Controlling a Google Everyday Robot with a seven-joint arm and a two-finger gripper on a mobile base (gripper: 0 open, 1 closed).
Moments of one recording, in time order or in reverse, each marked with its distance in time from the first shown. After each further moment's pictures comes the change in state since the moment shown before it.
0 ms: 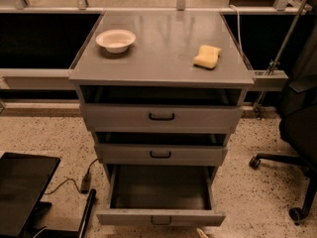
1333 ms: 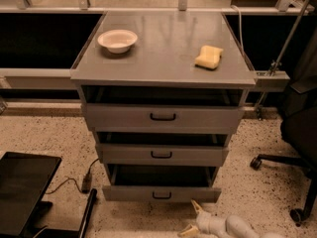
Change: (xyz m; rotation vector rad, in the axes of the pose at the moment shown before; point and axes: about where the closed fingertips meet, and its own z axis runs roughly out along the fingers) arm -0.006 -0.146 0.077 0.074 -0.013 -0.031
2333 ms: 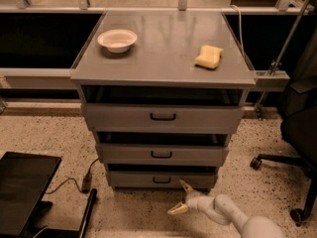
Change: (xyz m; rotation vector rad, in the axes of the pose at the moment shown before) arm -0.086 -0.058 0.054 0.046 -0.062 -0.143
